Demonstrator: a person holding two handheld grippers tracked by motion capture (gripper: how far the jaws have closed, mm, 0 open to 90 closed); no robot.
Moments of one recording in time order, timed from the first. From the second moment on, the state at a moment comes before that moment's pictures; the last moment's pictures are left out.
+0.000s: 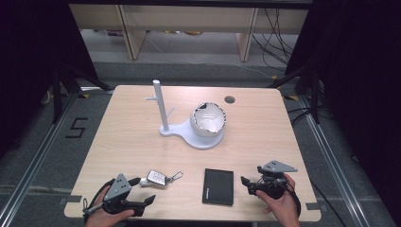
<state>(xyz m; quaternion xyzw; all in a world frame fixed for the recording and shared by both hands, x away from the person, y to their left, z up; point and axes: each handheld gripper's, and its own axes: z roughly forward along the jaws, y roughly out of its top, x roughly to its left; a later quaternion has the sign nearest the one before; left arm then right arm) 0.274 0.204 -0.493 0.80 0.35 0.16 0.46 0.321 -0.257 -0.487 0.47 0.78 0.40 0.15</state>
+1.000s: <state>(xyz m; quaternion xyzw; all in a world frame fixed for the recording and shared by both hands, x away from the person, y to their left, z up) 0.268 0.123 -0.495 0.84 0.22 0.07 0.49 0.336 -0.243 -0.480 0.45 0.78 0.42 0.12</state>
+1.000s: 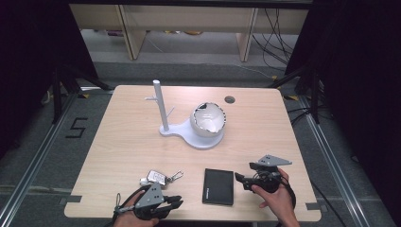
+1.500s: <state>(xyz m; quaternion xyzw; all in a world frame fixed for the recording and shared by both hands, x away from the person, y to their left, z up) 0.281 0.054 -0.503 0.87 0.16 0.03 0.47 0.370 -0.218 -0.477 0.41 0.81 0.41 0.10</state>
